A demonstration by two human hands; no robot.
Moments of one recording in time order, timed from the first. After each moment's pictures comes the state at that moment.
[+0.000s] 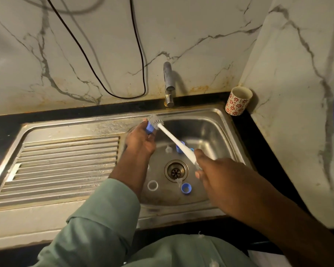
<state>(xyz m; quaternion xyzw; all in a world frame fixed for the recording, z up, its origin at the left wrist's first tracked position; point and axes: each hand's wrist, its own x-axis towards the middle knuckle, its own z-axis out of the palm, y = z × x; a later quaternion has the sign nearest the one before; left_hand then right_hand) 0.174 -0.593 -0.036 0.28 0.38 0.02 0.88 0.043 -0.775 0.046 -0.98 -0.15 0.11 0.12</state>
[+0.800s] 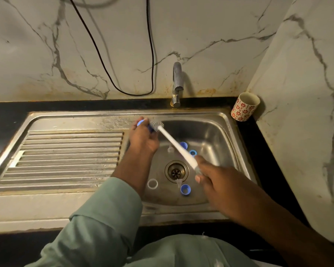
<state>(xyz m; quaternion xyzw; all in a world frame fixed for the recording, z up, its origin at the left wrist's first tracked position) 0.171 -0.590 -0.033 0.29 0.37 0.08 0.88 0.039 -0.778 0.042 -0.95 -0.16 0.16 0.22</state>
